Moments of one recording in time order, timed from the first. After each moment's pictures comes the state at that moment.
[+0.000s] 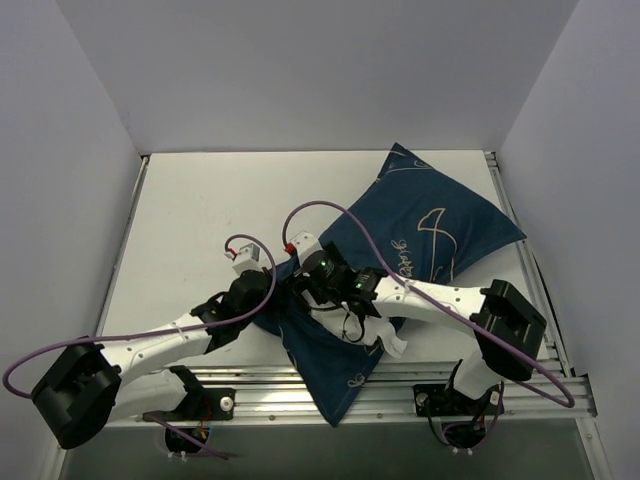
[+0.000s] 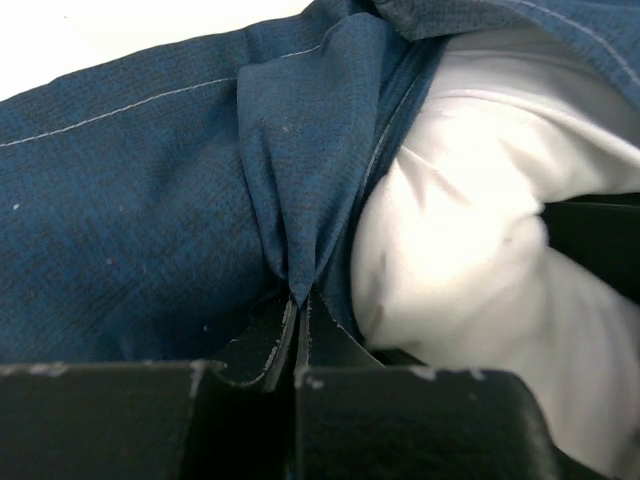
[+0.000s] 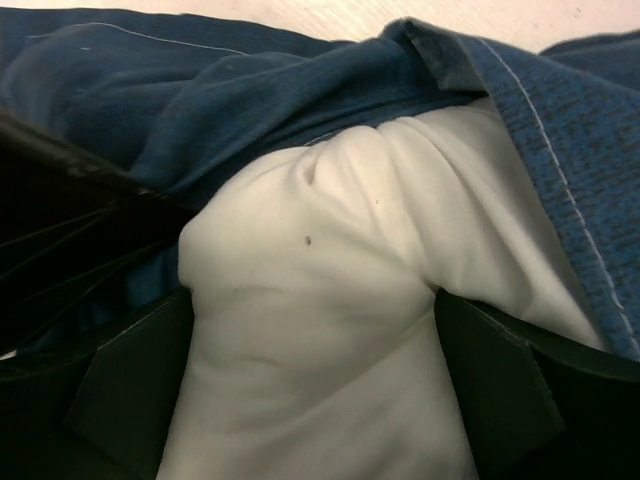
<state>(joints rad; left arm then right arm) -0.80 1.13 0.45 0.10 -0.28 -0.97 1.02 1.55 0.99 -0.21 0.30 0.17</state>
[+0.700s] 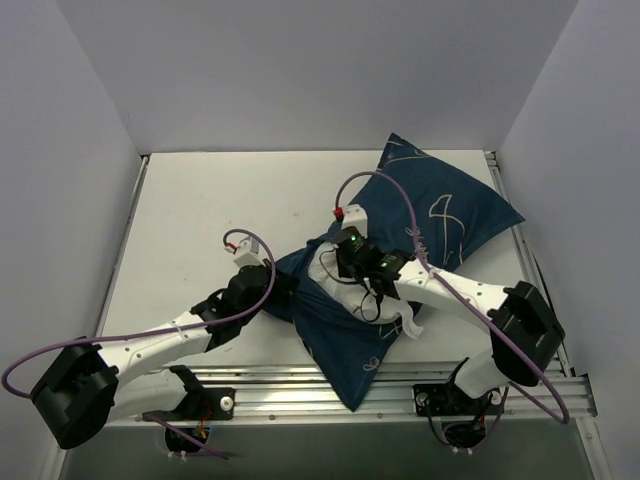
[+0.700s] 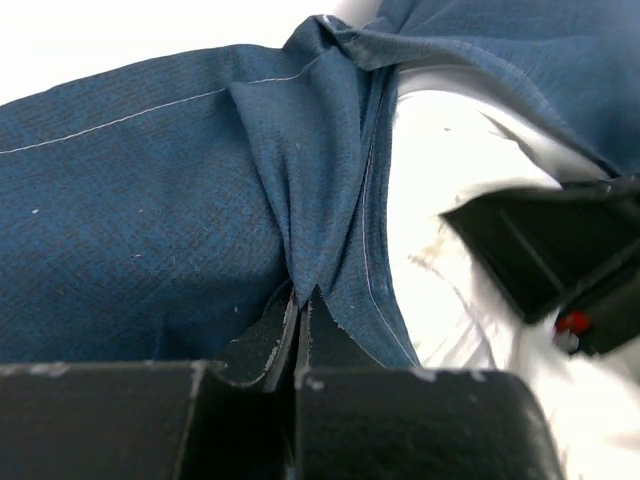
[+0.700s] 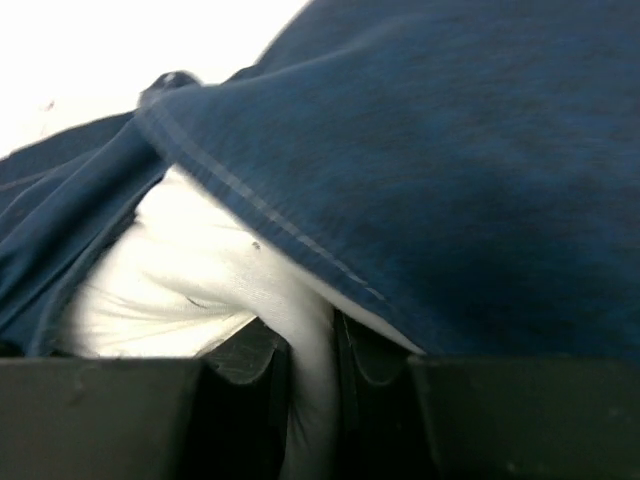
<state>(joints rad) -0.80 1.13 0.47 0.17 -0.29 -1.02 0.84 1.51 0.97 -0.25 0.43 0.42</state>
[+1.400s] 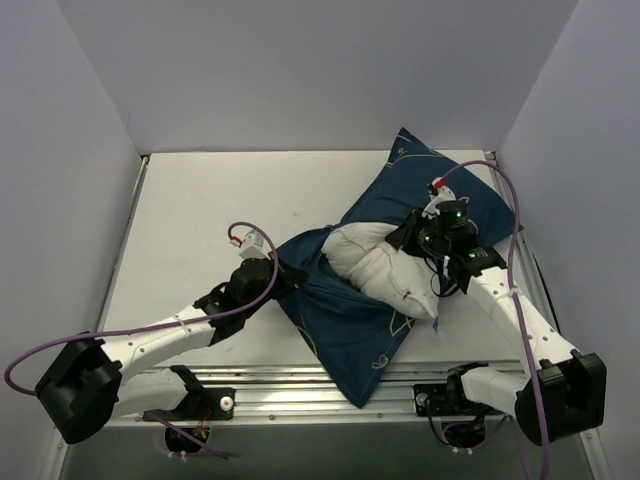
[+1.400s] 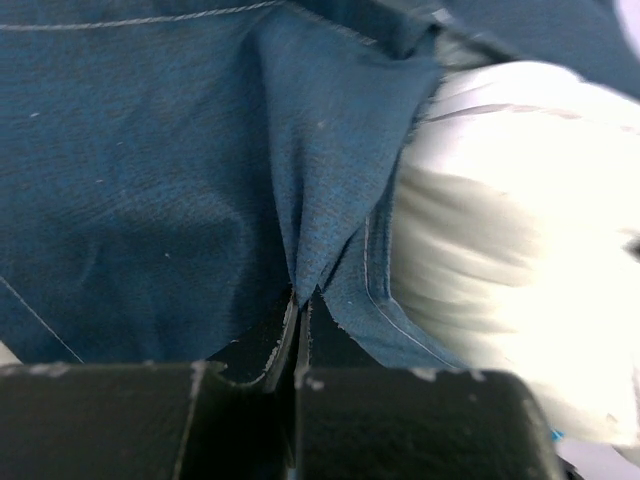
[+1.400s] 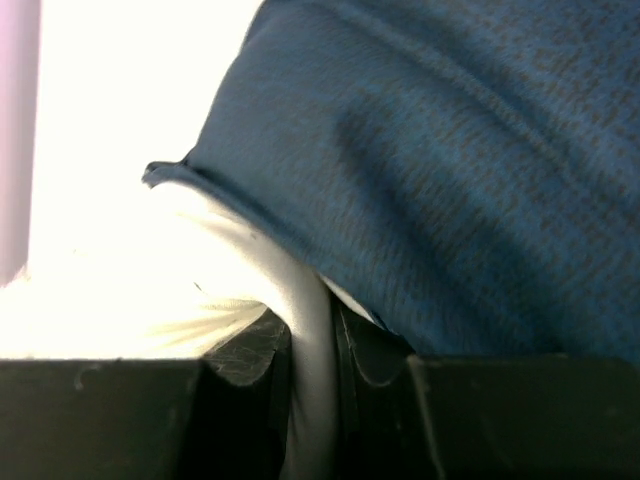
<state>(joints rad) -0.80 1.15 0.53 0.20 -0.21 -1.08 0.25 1.15 0.84 -0.28 -0.19 0.54</state>
